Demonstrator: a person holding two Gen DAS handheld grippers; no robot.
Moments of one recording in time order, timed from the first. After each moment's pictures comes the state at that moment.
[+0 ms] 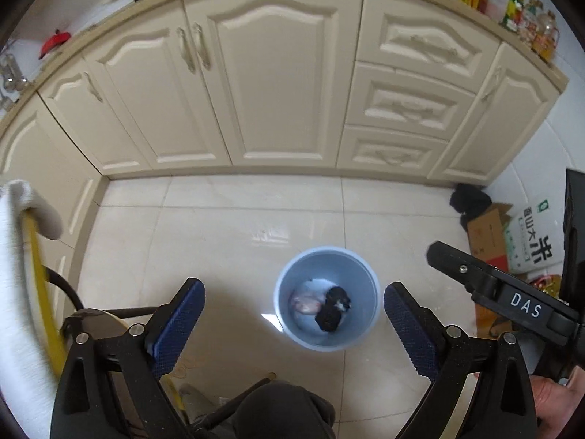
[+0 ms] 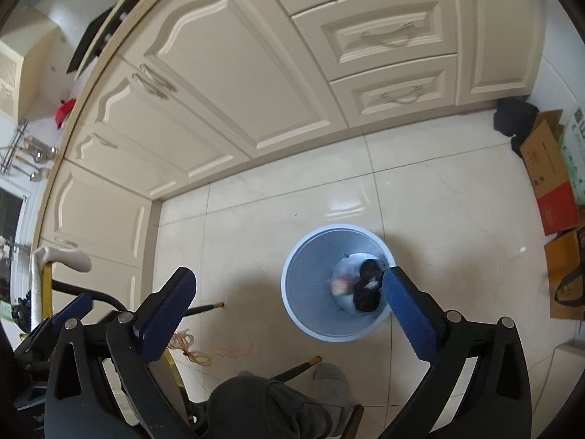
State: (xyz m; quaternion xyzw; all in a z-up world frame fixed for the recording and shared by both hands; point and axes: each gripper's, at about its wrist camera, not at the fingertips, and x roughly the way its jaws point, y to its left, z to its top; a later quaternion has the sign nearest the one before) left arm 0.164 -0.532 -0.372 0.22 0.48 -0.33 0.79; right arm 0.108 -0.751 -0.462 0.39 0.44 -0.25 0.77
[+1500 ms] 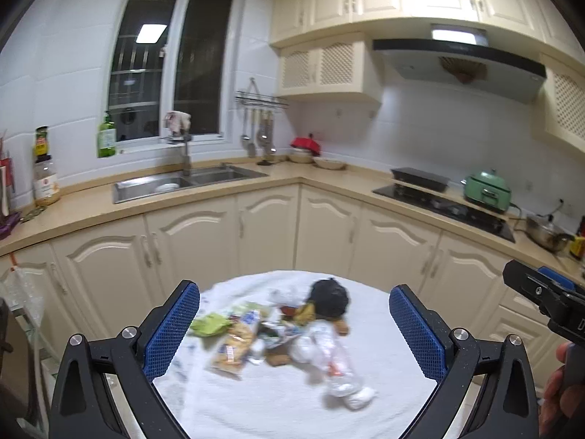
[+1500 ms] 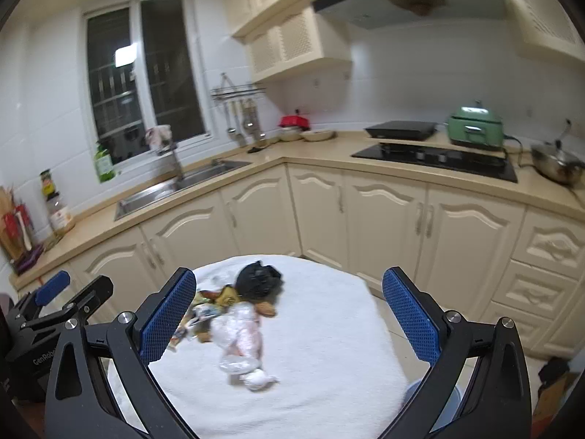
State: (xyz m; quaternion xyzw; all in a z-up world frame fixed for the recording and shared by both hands) left arm -0.209 -0.042 -0.111 -0.03 0.19 -0.04 0.98; right arm 0.170 -0.346 -0.135 0.07 0.25 0.03 0.96
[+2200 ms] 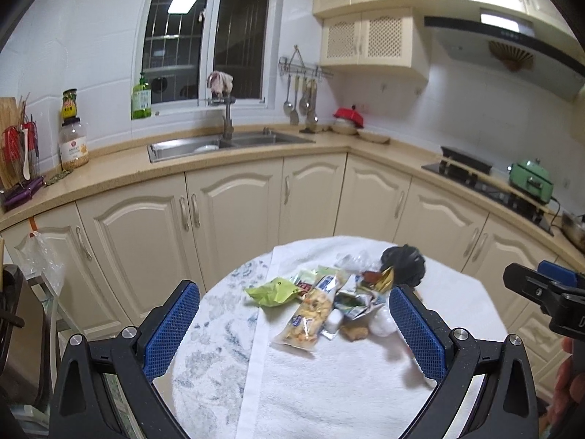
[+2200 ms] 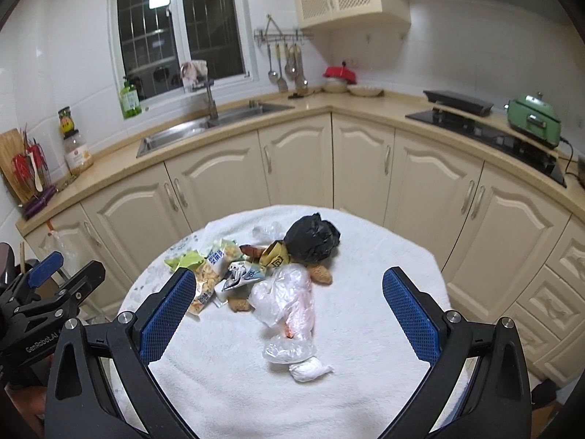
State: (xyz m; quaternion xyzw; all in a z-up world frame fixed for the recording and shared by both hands) left arm -0.127 -0.015 -0.118 -0.05 0.27 0.01 0.96; right arm 0.229 -0.268 -0.196 0.02 0.35 0.09 0.93
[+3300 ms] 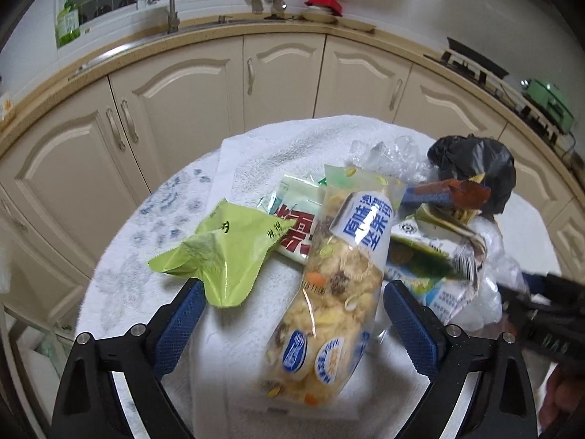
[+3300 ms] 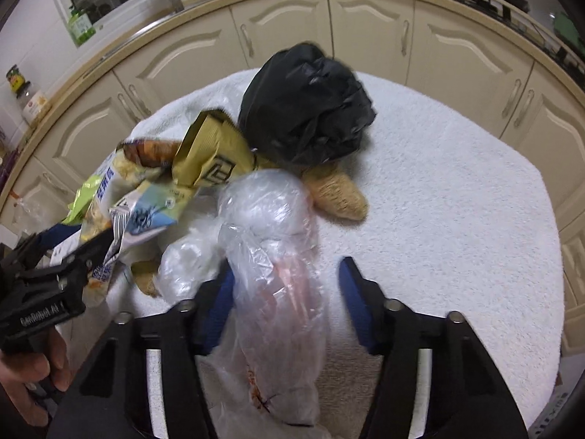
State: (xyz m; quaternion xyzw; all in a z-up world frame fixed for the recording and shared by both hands) left arm 0.195 0.000 -0.251 -0.04 0.46 -0.07 0.89; right arm 0.357 -0.255 -0.376 0.03 0.54 0.08 0.84
